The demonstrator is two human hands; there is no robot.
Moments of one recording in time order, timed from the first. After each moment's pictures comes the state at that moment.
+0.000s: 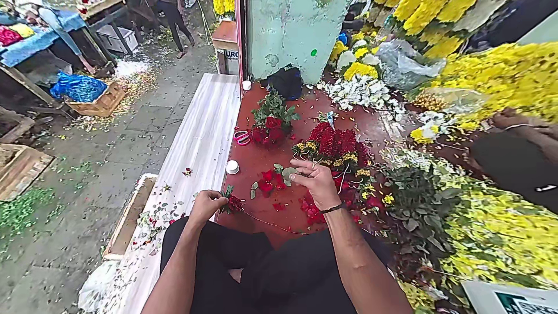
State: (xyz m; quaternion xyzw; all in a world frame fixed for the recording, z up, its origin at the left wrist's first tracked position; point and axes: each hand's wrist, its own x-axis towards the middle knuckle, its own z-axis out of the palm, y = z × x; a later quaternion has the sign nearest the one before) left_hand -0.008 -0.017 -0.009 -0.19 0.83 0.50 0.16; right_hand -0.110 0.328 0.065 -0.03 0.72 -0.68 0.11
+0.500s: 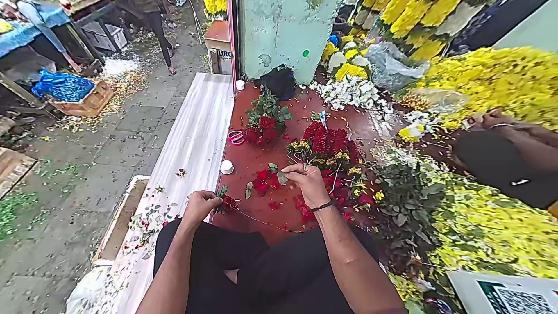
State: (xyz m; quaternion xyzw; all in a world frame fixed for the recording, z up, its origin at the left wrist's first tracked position) left_hand -0.007 -0.018 -0.006 -0.19 0.83 0.49 0.16; right_hand -0.107 0.322 0.056 0.00 0.71 -0.70 0.12
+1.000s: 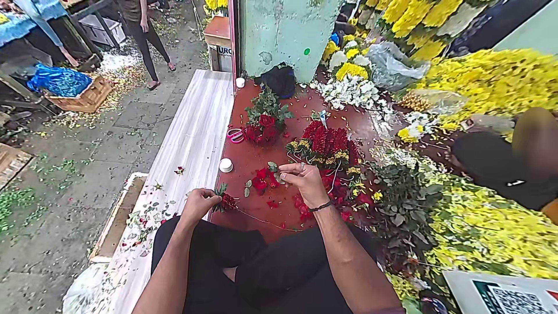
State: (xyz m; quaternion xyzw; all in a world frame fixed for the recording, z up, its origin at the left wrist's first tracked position) left_hand -0.008 -0.018 -0.007 -0.18 0.84 0.49 0.16; right_hand -0.104 0.319 0.060 -0.03 0.71 -0.69 0.13
